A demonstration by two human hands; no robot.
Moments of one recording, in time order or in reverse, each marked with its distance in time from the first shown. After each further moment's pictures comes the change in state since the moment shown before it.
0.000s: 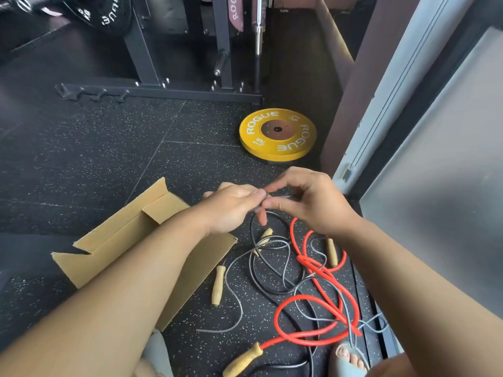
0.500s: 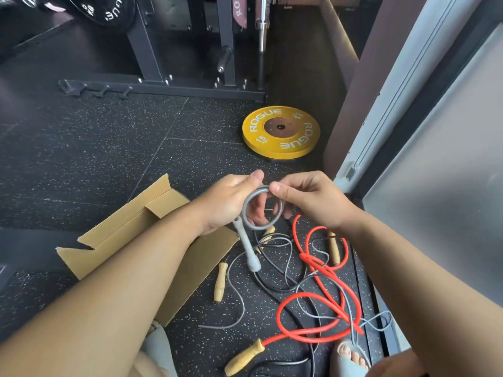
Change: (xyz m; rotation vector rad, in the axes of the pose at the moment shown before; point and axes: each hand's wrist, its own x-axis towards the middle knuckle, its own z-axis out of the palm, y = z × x) left_hand -0.009 0.011 -0.004 -0.597 -0.017 0.024; right_hand 0.005 -0.015 0.001 0.413 -0.169 0.335
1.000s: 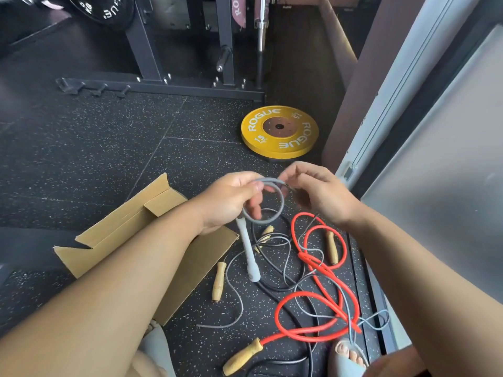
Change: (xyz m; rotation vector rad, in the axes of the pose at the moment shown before) left_hand 0.002 0.000 0.002 0.059 0.039 0.012; right_hand 0.003 0.002 -0.010 0.016 0.134 0.101
